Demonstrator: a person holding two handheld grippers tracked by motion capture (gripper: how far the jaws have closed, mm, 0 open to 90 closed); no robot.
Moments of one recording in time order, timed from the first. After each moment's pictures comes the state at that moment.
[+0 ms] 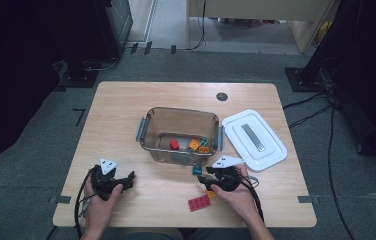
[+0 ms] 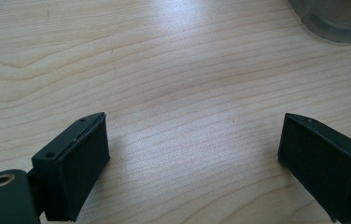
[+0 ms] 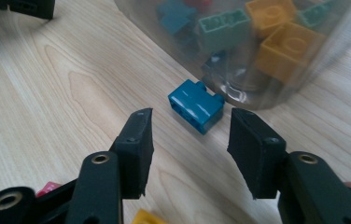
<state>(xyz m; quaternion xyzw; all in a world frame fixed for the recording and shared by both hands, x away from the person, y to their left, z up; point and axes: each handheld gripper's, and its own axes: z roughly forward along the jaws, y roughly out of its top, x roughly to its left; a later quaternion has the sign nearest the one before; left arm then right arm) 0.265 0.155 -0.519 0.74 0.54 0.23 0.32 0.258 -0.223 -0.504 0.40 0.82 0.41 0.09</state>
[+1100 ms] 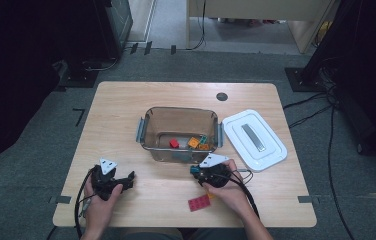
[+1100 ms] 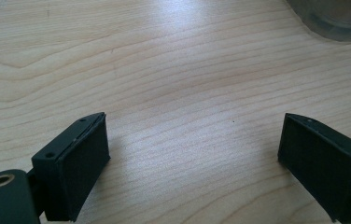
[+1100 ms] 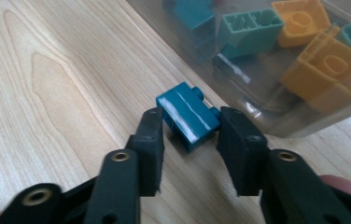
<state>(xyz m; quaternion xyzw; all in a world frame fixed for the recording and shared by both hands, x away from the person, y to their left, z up) 0.265 0.155 -0.519 0.74 0.54 0.23 0.32 0.274 -0.198 -0.513 0.35 0.85 0.36 0.13</state>
